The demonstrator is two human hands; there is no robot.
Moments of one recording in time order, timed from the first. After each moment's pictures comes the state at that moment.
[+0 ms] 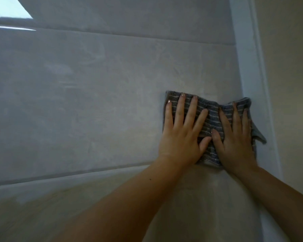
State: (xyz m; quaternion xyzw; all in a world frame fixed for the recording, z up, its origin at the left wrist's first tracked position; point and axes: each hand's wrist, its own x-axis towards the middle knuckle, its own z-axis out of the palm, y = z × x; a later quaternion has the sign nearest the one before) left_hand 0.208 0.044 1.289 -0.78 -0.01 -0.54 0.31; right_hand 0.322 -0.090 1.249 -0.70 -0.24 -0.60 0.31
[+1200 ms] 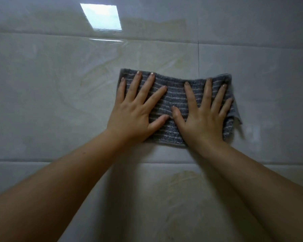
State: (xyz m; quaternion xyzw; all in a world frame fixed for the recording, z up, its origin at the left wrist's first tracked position) left_hand -0.137 0.428 1.342 -0.73 -0.09 -0.59 0.34; right_hand -0.013 0.281 1.328 -0.71 -0.28 -0.58 0.29
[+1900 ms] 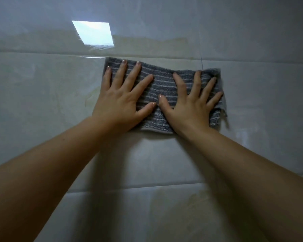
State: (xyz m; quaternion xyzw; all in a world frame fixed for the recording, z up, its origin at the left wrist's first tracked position) left_hand -0.170 0.466 1.411 -0.73 -0.10 -0.59 0.33; right_hand -0.049 0.321 1.389 -0.71 -0.27 -0.57 0.32
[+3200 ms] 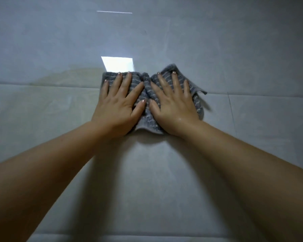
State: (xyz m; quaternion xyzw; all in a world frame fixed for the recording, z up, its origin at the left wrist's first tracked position) left_hand -0.210 0.510 1.470 -0.72 -0.15 -0.62 0.26; right_hand -0.096 0.378 1.485 -0.63 -0.40 -0.64 0.18
